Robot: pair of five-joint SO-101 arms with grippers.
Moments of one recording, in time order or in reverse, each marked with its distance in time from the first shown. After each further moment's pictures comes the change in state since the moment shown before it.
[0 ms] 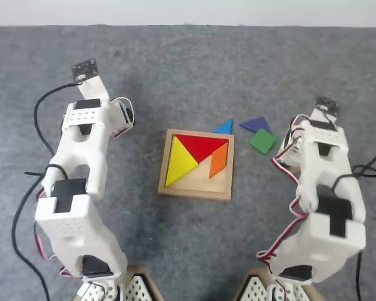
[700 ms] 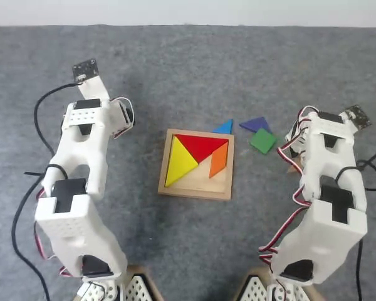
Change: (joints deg) left arm 0.0 0.0 0.0 0.0 -0.4; right arm 2.5 5.1 -7.7 1.4 -28.7
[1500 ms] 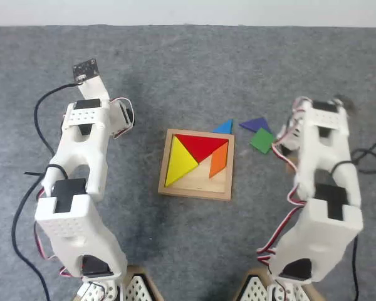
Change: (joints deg) left arm 0.0 0.0 0.0 0.3 0.0; right arm -4.7 0.3 -10.0 14.1 10.7
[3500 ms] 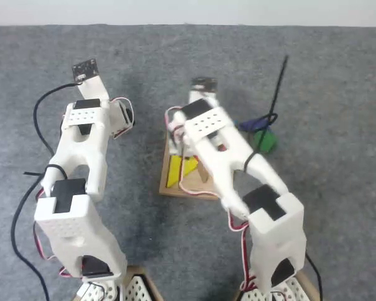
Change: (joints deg) left arm 0.0 0.0 0.0 0.0 0.0; right arm -42.3 5.5 -12.8 4.4 -0.3
